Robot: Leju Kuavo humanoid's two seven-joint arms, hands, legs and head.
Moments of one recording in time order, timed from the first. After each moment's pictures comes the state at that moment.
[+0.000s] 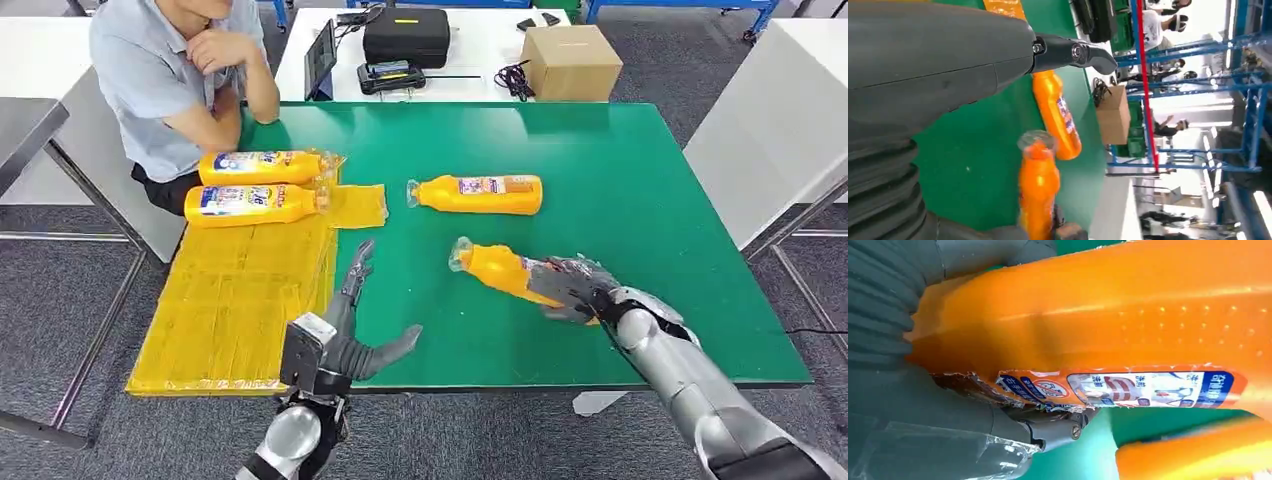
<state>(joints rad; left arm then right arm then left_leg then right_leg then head) -0.16 -0.24 -0.53 -1.25 0.04 0.38 -0.39 -0.55 -0.33 0.53 -0.73 0.36 0.25 -0.34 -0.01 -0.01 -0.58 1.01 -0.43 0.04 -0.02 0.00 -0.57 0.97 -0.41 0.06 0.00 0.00</state>
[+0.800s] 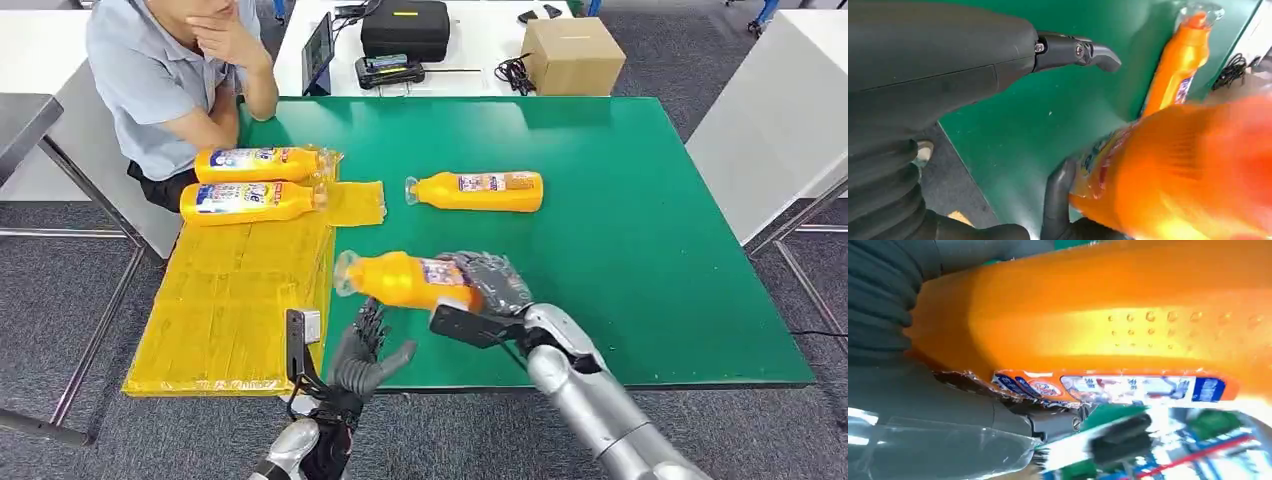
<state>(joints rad) -0.16 -0.28 -0.49 -1.02 0.52 0.21 -0.24 -0.39 -0.12 0.63 -1.17 0.58 -0.04 -0.28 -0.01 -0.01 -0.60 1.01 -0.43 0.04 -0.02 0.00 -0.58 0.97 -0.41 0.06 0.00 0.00</state>
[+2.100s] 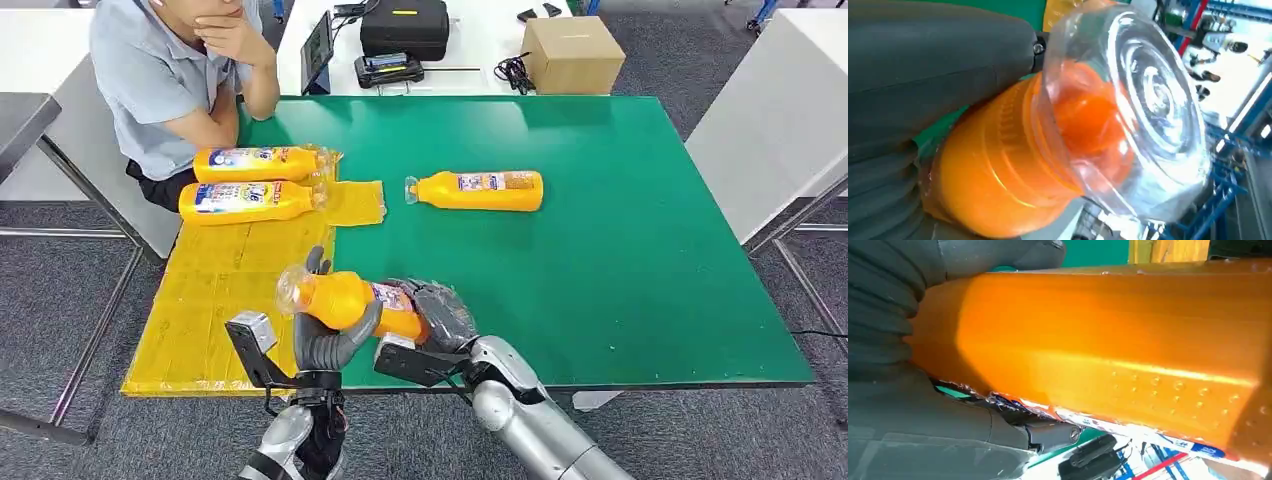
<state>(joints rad) -0.15 -0.30 -0.43 -1.17 0.42 0.39 -0.53 -0.35 0.01 0.74 -1.09 0.56 -0.16 -0.32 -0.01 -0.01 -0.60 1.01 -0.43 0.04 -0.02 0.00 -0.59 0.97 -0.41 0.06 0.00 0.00</state>
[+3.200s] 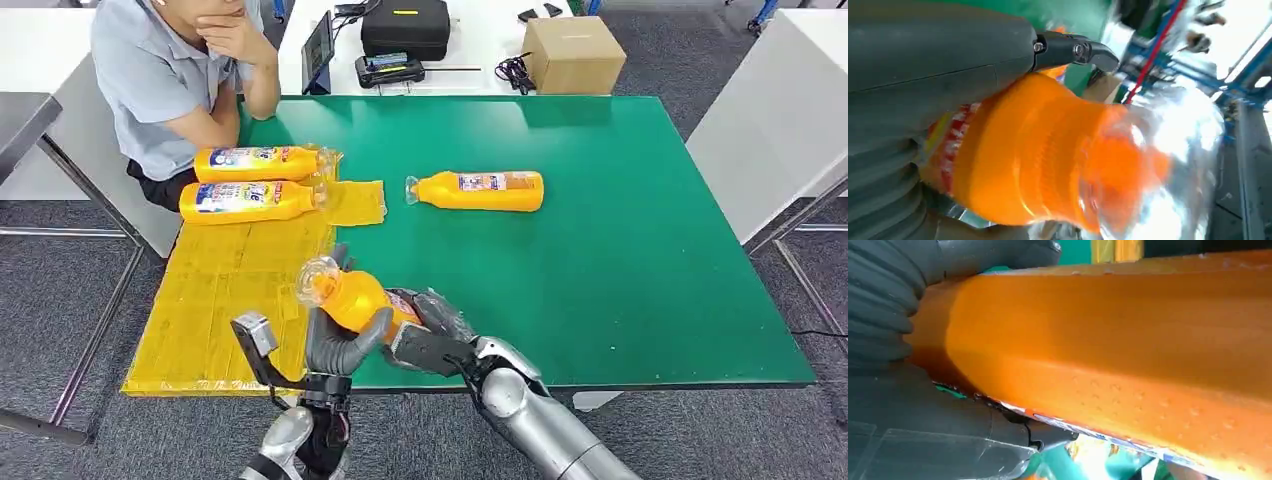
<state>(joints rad) -0.15 -0.29 -0.46 -1.17 0.41 0.23 -0.56 -0.35 0.01 0.68 -1.08 0.32 0.09 -0.40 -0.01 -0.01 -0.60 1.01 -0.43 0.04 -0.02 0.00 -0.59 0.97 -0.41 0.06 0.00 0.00</state>
